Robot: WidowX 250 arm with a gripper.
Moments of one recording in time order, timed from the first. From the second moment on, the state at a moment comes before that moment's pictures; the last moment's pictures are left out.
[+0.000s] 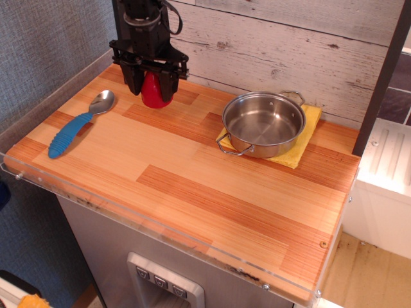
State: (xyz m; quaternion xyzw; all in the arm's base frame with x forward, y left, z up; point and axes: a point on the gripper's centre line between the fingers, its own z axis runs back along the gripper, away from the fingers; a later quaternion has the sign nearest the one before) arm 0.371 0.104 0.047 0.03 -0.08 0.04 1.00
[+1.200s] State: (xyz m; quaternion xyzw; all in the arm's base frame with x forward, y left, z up) arm 0.361 0.123 0.069 0.04 -0.08 0.07 0.99
